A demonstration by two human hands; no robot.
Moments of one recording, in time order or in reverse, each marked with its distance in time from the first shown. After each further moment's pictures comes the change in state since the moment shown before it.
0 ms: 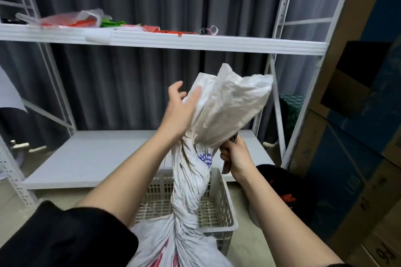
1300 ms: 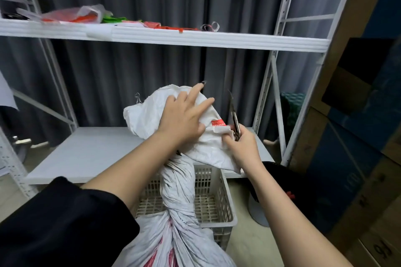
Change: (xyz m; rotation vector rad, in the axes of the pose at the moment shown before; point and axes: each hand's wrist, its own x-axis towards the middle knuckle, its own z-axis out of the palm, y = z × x) left_hand -0.002 -0.016 -0.003 1.318 0.003 0.699; right_hand -0.015 -0.023 -0.007 -0.589 0.103 -0.253
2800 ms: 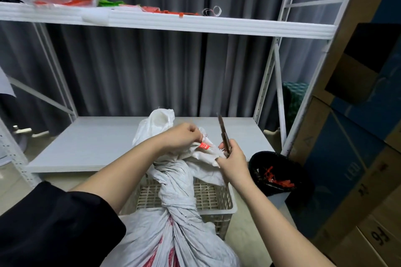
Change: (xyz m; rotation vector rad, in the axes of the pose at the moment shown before) left_hand -0.039 0.003 0.027 -1.001 -0.729 -0.471; right_hand -0.048 0.032 0.023 -0.090 -0.074 0.171
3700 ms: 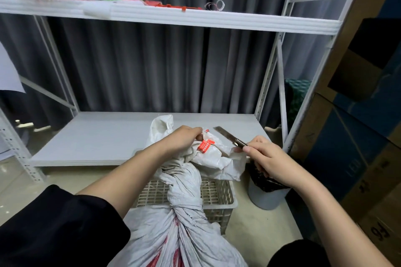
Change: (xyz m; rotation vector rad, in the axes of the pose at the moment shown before) left_hand -0.006 -0.009 0.016 -0.169 0.064 -0.147; right_hand -0.013 -0.017 -0.093 -0.346 -0.379 -0.253
